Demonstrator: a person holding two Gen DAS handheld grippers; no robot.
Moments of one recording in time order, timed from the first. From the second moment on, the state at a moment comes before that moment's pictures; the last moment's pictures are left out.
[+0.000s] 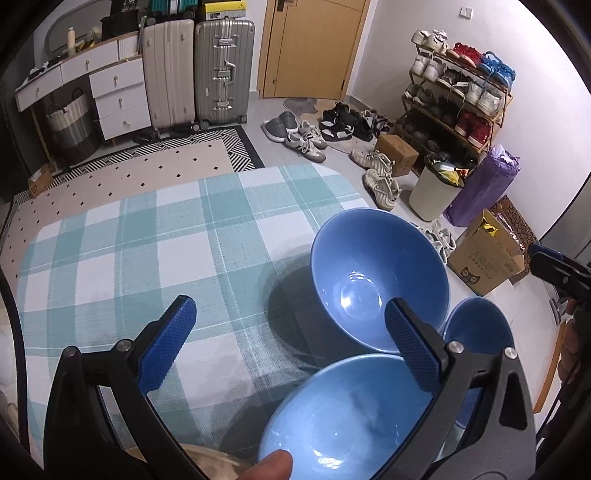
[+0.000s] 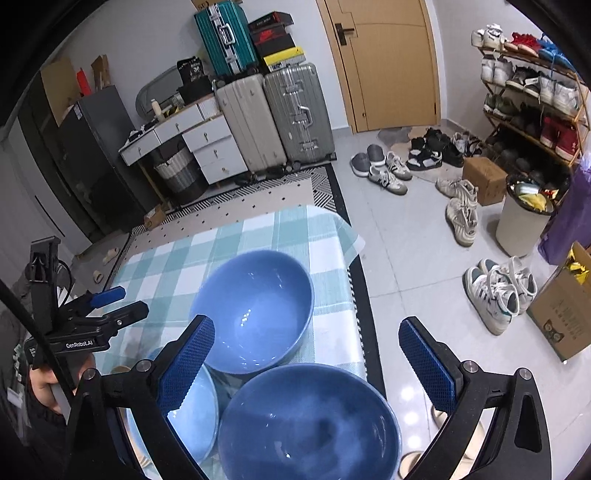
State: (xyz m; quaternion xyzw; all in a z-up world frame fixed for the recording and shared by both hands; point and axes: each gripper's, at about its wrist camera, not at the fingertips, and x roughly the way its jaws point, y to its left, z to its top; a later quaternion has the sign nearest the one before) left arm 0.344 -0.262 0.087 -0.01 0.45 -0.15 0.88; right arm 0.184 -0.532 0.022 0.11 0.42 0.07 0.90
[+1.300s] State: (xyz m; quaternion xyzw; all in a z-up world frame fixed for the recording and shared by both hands) left arm 0.401 -0.306 -0.001 -0.01 0.51 -0.20 0.84; right arm 0.252 -0.495 -0.069 0.06 0.51 0.08 0.86
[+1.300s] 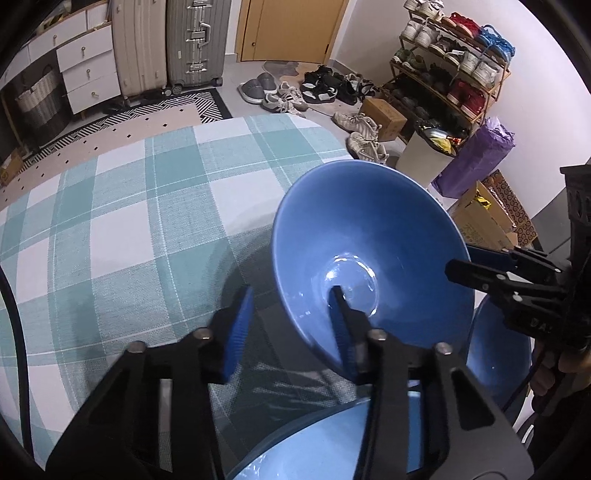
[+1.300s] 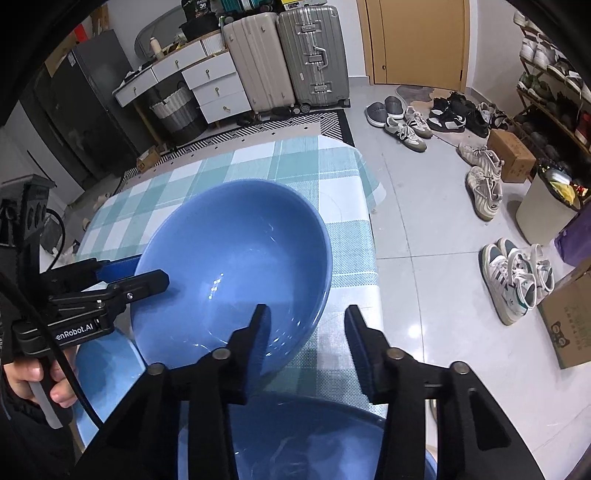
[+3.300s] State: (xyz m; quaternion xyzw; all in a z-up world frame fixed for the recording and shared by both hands) left arm 0.287 -0.290 0.139 0.00 0.41 -0.21 0.89; right arm 0.173 -0.461 0.036 0.01 0.43 0.06 0.90
